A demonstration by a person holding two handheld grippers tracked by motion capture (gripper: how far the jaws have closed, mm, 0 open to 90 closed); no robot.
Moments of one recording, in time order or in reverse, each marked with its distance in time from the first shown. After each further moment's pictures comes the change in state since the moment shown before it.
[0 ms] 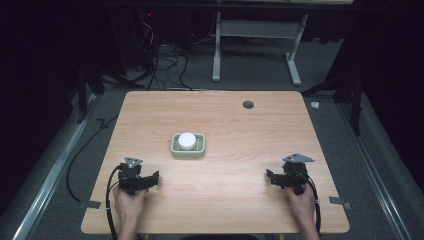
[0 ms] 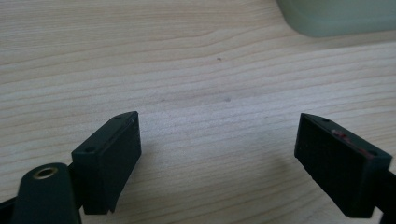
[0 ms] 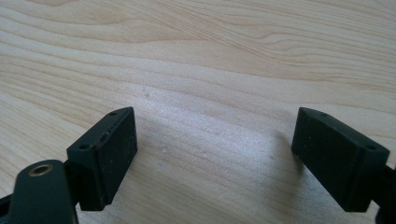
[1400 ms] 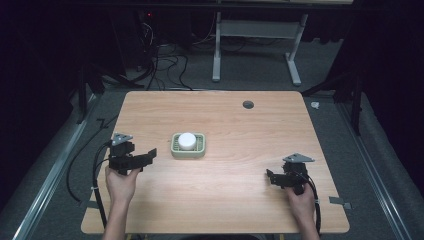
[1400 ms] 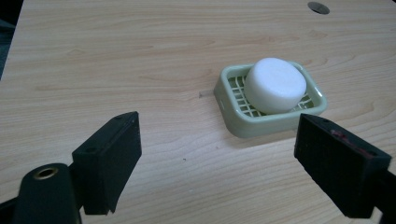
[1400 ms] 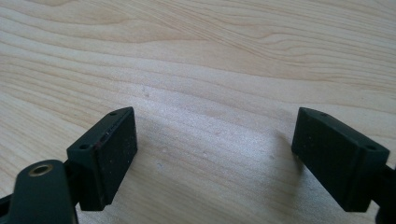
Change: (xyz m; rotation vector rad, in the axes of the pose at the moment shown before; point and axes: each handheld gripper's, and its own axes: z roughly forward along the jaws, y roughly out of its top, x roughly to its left) left arm 0.008 0.074 -0.059 -0.125 -0.155 -0.025; right arm 0.000 0.000 0.000 0.001 0.000 0.002
